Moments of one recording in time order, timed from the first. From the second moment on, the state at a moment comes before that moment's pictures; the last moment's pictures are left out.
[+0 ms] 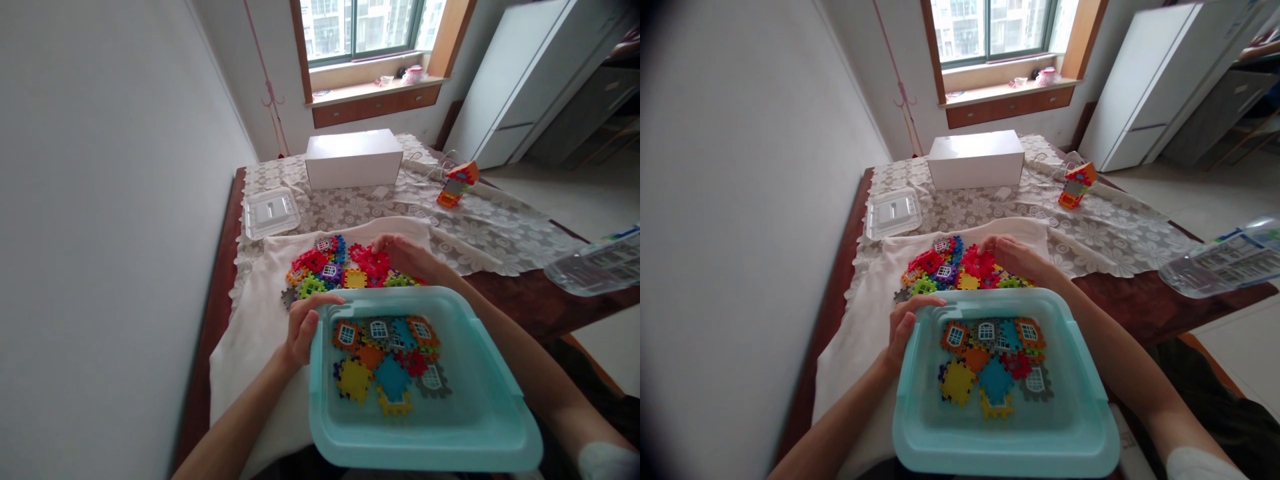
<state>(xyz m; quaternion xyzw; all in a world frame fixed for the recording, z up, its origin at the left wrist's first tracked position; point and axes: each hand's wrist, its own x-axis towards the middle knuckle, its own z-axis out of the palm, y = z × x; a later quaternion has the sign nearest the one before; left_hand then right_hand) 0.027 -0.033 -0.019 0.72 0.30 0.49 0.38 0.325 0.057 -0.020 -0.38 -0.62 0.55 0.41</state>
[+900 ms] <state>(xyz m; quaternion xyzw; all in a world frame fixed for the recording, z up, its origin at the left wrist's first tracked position) 0.026 -0.032 -0.024 0.73 0.29 0.50 0.38 0.312 0.070 -0.058 -0.44 -0.83 0.23 0.25</state>
